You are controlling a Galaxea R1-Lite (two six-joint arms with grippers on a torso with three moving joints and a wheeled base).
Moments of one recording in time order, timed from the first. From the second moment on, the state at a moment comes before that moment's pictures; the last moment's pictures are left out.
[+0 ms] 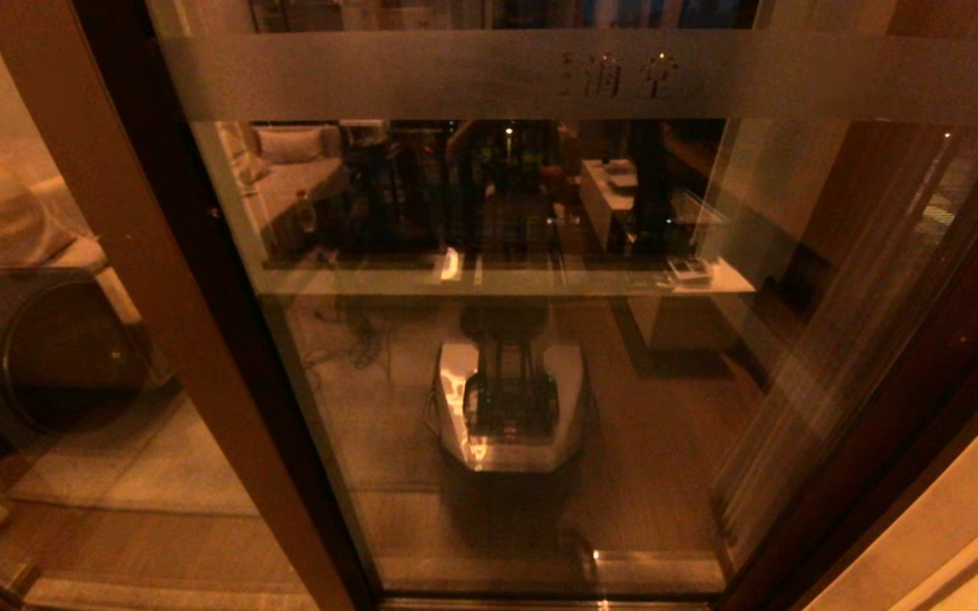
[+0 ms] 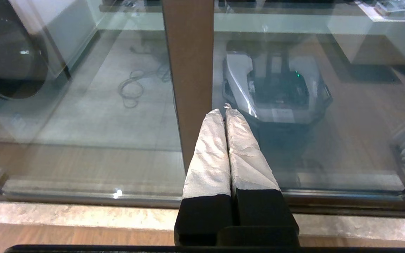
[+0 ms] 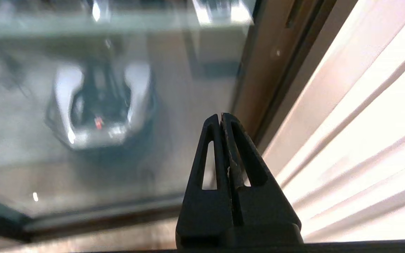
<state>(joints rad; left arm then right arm) 0.00 0.00 -0.05 0.13 -0.01 0.01 -0.03 0.73 -0.79 0.22 -0.16 -0.05</state>
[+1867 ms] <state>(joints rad) 0.00 0.00 -0.05 0.13 -0.01 0.01 -0.56 1.38 -1.08 0.07 0.29 -0.05</state>
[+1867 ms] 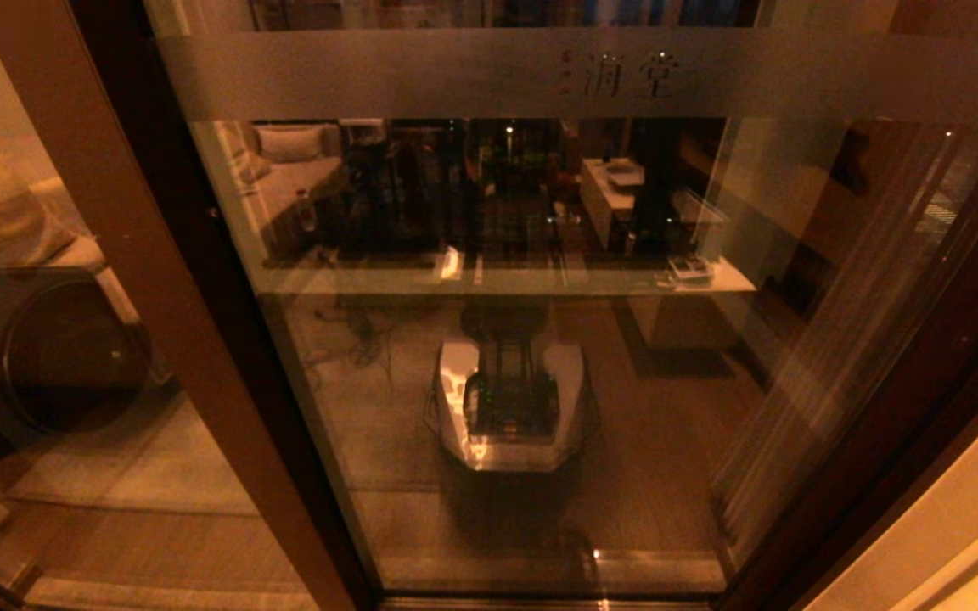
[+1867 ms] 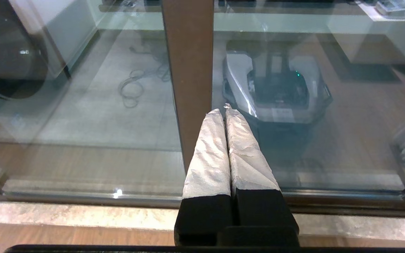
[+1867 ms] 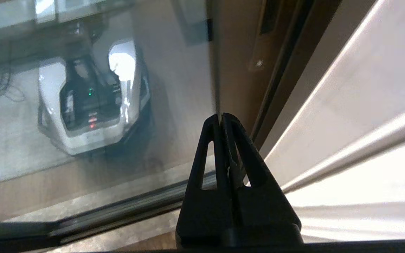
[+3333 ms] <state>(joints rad) 0.00 0.00 -0.05 0.13 -0.01 0.01 -0.64 1.64 -1.15 -0.13 0.43 -0.10</state>
